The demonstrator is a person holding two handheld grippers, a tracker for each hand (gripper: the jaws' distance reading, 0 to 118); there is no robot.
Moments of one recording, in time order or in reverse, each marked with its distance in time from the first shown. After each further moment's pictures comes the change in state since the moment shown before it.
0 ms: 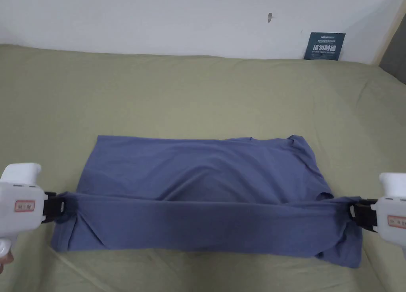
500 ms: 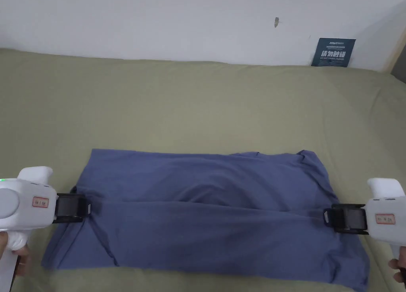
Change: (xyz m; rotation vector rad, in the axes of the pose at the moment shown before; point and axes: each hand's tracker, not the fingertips) left arm -0.005 0.033 -0.070 -0.052 0.028 0.056; right arm 0.012 0.025 -0.064 -0.061 0.010 -0.036
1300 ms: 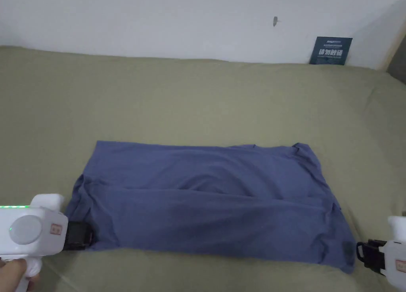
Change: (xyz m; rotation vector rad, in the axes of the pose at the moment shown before) left arm 0.009 -0.064 -0.009 -0.118 0.086 -0.043; right arm 0.006 -0.084 0.039 0.002 -0.001 -0.045
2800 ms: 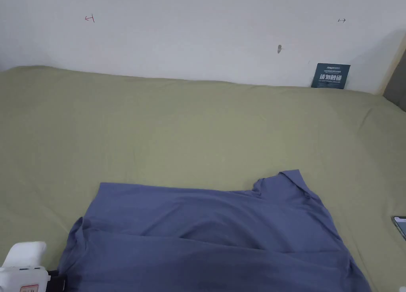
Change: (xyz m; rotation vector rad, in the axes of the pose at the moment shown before) left arm -0.045 -0.143 0.101 0.065 -0.095 0.058; right arm -0.010 -0.123 0.085 -0.035 0.125 0.012
